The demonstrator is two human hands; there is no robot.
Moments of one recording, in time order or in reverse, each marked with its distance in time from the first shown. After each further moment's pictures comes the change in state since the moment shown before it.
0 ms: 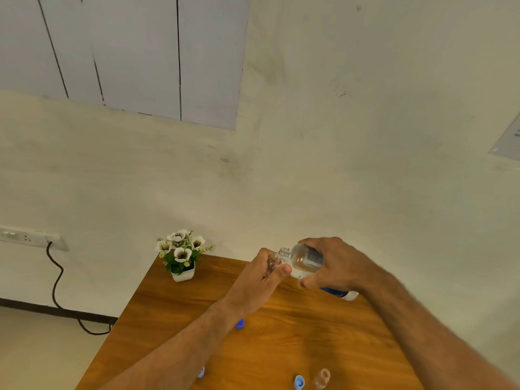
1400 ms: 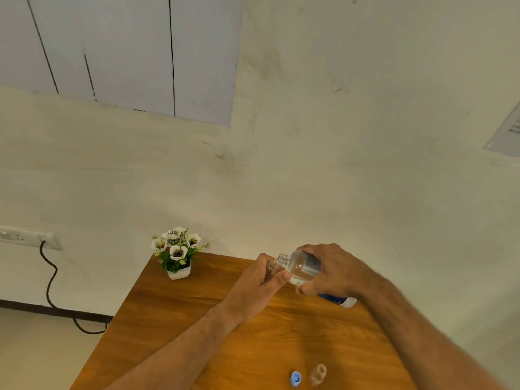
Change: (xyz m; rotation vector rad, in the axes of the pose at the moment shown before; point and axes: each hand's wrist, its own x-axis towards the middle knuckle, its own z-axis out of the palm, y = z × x) left_hand -0.004 -0.019 0.012 -0.014 -0.035 -0.021; right_hand -0.008 0.012 0.016 0.046 -0.041 0.051
